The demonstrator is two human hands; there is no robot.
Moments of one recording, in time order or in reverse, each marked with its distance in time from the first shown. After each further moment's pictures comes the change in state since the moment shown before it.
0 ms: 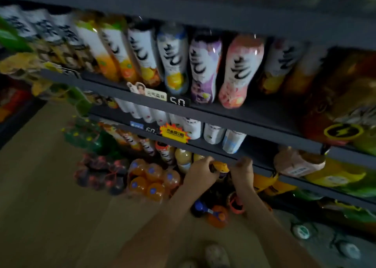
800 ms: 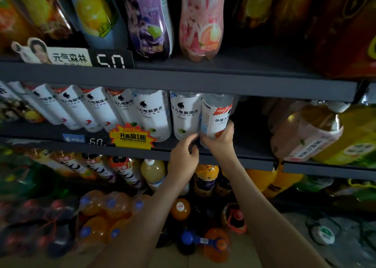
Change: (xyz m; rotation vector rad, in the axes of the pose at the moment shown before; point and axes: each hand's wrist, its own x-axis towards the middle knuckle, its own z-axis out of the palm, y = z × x) left_hand 0.148 -0.082 0.109 -0.172 0.212 0.316; right_hand 0.141 0.058 0.066 0.254 0.182 -0.426
